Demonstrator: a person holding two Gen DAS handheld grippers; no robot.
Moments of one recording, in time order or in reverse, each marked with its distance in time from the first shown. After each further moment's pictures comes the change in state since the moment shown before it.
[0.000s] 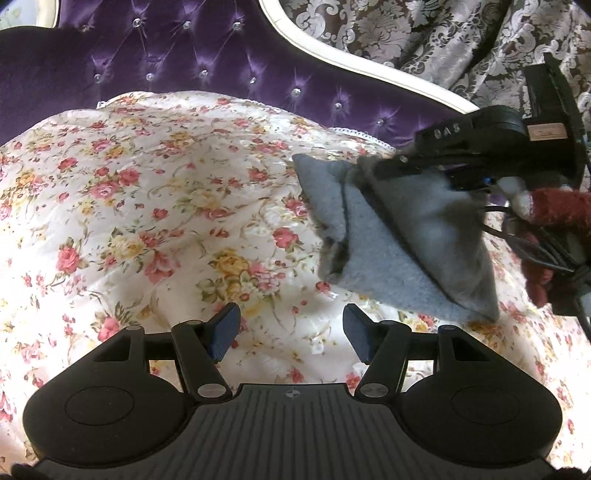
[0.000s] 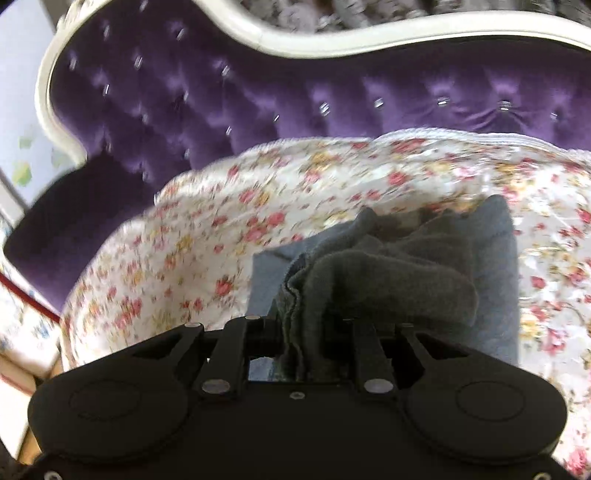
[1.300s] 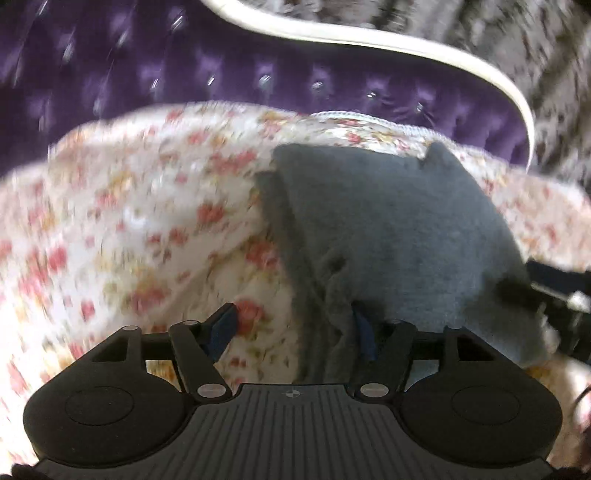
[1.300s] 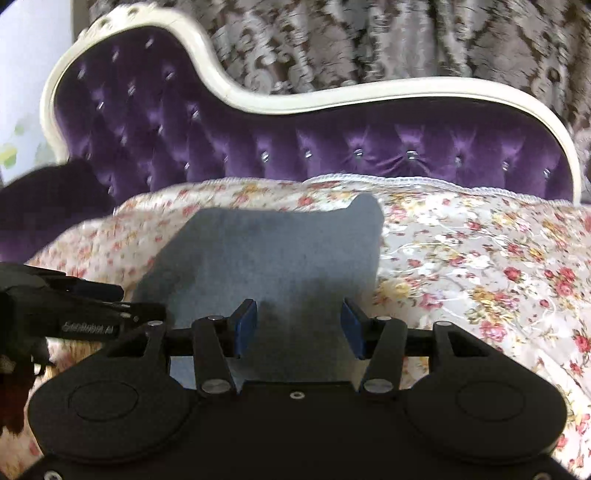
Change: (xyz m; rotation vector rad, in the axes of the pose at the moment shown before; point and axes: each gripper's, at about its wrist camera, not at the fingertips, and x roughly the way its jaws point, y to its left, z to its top) left arm 0.082 -0.034 0.040 0.143 0.068 0.069; right arm -0.067 -0.046 -0.108 -0.111 -0.291 -0.194
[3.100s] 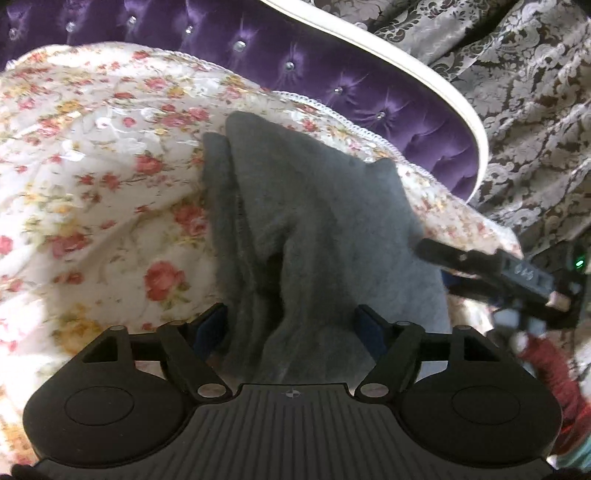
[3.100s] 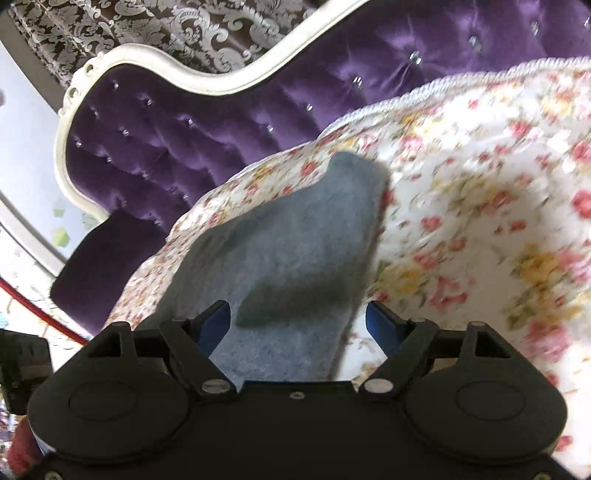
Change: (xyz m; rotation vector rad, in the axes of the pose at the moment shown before) left arm 0.007 0.000 0.007 -0.201 0.079 -0.302; right arm 0.084 -0.113 0.038 0.380 0.215 0.408
